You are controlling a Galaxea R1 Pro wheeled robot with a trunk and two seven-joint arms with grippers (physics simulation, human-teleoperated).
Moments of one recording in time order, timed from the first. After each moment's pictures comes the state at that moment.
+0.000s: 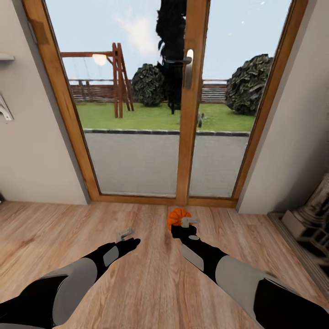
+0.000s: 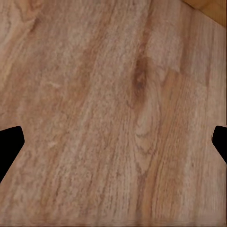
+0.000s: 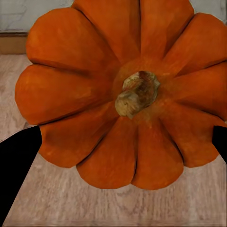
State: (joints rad) left arm -0.92 -0.06 0.14 -0.02 0.25 0.11 -0.09; right arm -0.91 0.11 1.10 -0.40 -1.07 -0.06 -0.36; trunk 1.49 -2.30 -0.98
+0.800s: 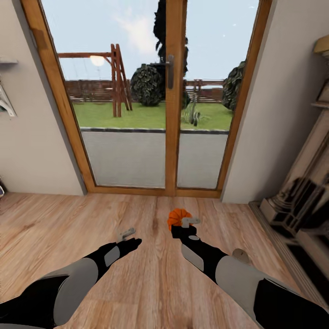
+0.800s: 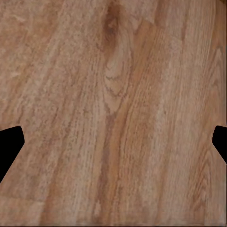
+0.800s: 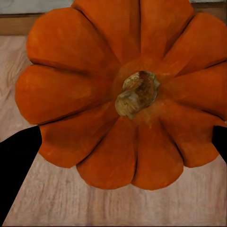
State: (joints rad) left arm -0.92 -0.06 0.14 -0.02 0.25 0.11 -0.10; right arm -0.91 0.11 1.10 -0.39 -1.08 -0.06 -0.36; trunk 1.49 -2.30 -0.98
